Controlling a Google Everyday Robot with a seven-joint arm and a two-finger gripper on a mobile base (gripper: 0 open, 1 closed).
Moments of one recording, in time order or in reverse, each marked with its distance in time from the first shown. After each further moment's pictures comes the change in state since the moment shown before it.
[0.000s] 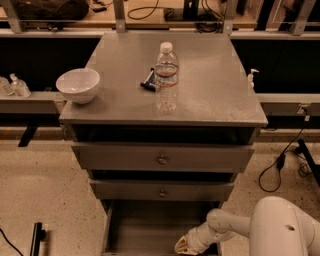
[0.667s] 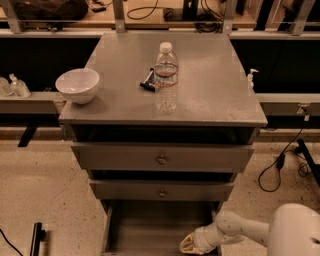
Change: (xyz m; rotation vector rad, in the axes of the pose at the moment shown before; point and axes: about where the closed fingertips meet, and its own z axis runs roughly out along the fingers) arm 0.000 -0.007 -0.030 0.095 -0.013 -0.009
